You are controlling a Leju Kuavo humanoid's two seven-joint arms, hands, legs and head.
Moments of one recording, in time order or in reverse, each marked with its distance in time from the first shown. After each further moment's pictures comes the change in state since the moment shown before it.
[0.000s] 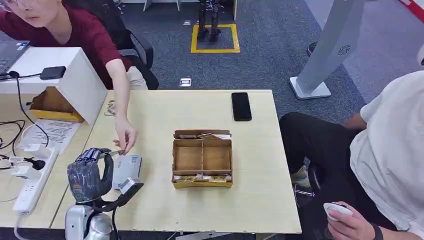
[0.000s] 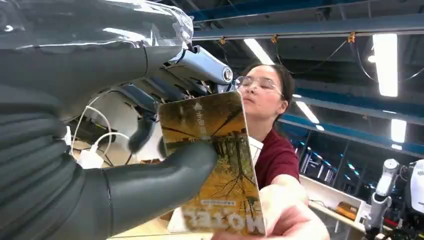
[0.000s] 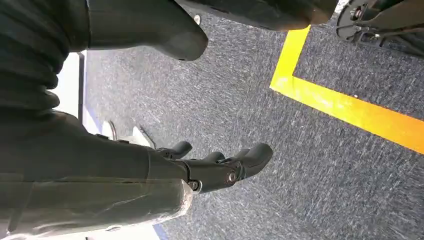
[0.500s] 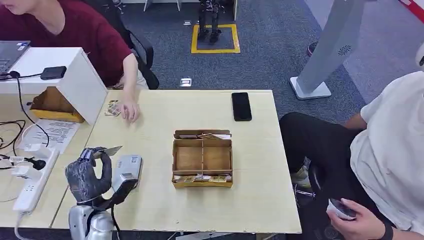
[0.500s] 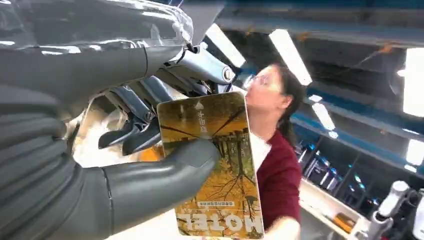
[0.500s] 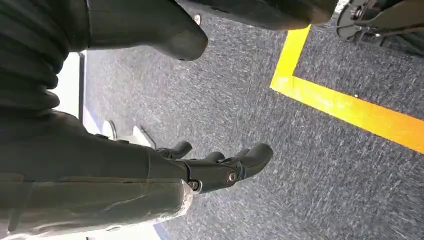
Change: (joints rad) left arm -0.023 0.008 -0.050 0.069 0.304 -0.029 0.000; right arm -0.001 0.004 -0.027 0.000 0.024 0.000 -0.002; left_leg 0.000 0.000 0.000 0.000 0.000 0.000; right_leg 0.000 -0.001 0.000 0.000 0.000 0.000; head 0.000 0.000
